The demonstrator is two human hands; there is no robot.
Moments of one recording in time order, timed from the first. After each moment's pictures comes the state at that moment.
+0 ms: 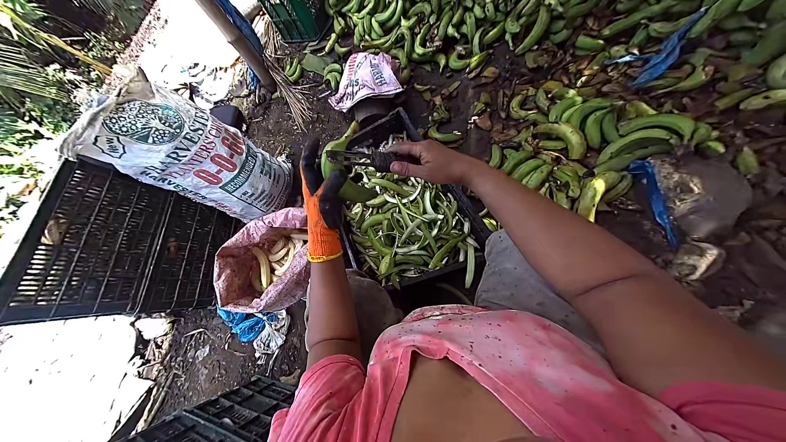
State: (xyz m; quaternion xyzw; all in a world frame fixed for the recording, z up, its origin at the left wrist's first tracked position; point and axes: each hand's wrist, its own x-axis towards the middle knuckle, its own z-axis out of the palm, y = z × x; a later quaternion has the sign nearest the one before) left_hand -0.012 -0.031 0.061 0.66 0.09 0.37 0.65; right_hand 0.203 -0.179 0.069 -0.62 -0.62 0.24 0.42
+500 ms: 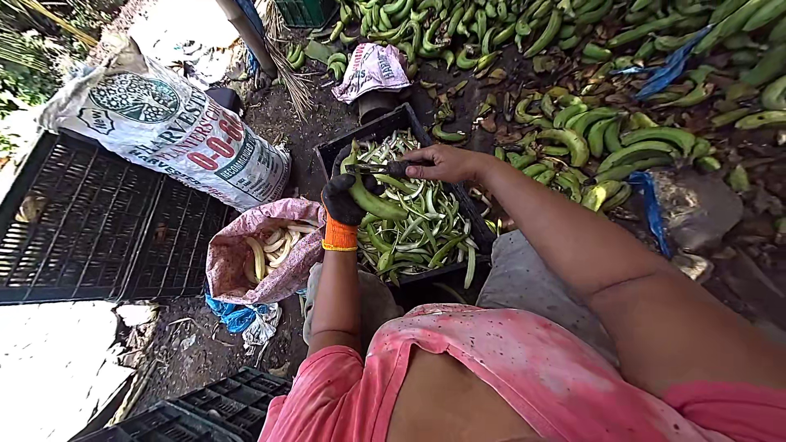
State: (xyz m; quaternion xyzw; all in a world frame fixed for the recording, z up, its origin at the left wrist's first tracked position) left_hand 0.012 -0.013 0.014 0.37 -0.05 0.27 0.89; right_hand 0.206 -0.175 0.072 -0.64 -0.60 0.35 0.32
